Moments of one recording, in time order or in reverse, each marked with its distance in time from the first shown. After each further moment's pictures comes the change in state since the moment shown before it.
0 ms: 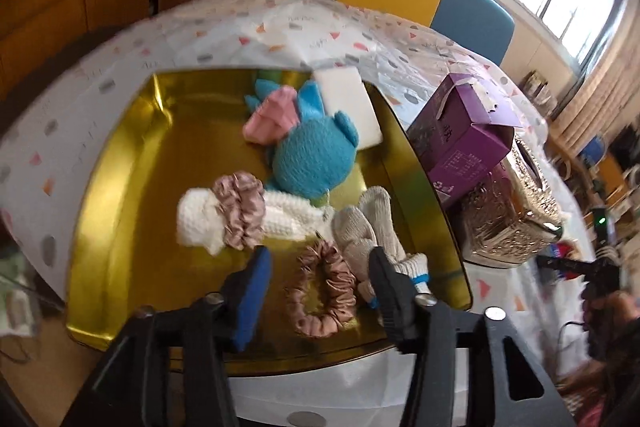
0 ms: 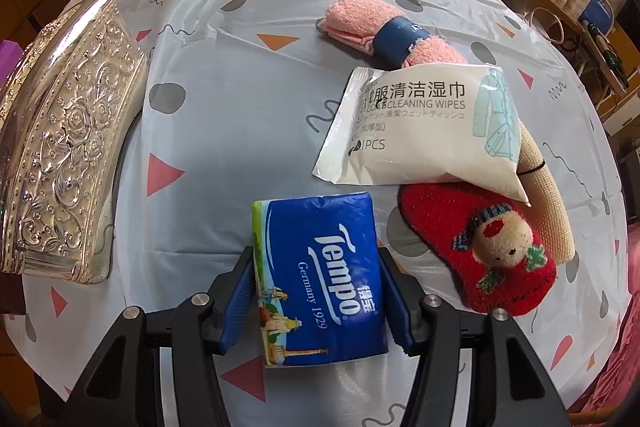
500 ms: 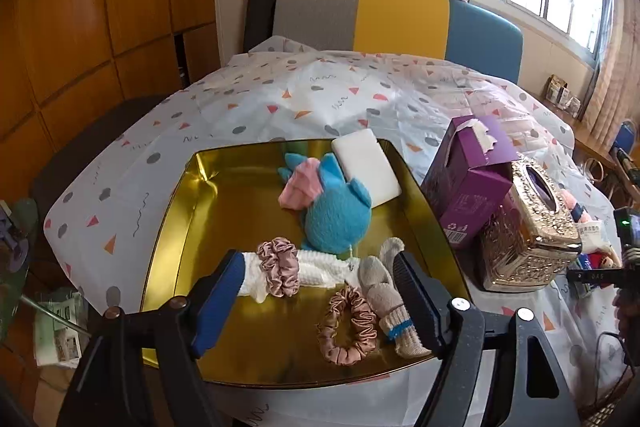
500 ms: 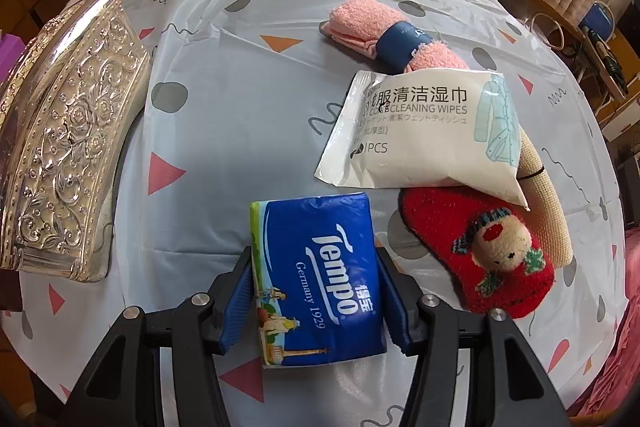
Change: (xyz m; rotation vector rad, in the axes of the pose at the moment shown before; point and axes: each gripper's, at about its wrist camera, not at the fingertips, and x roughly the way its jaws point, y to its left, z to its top) left arm -0.034 -0.017 0.011 0.081 -0.162 0.164; right arm -0.002 -0.001 0.000 -0.017 -0.009 -0.004
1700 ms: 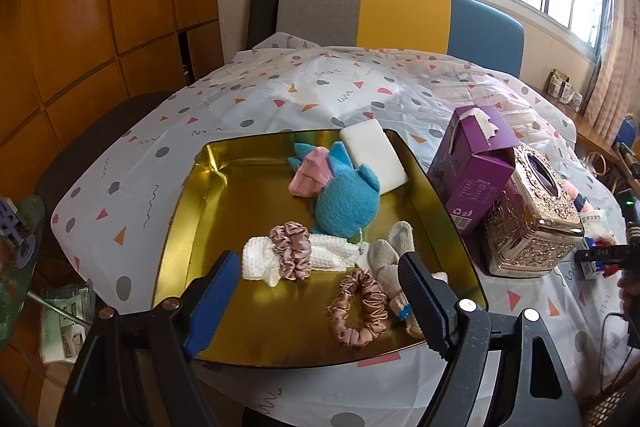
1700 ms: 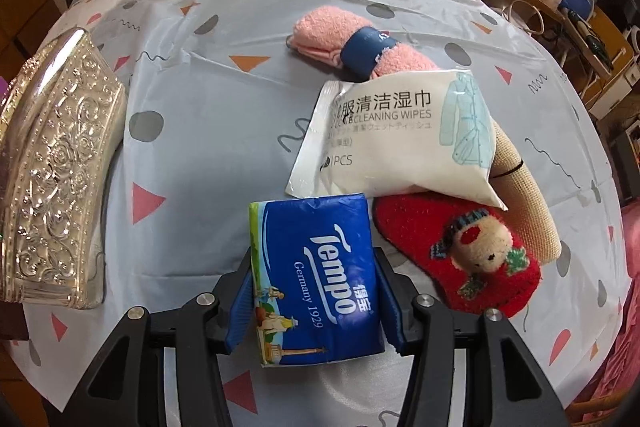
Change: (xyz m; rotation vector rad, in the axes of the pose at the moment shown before) left arm -0.010 0.008 -0.012 0.003 0.004 0.030; right arm -0.016 -0.019 0.005 0.114 -0.021 -0.003
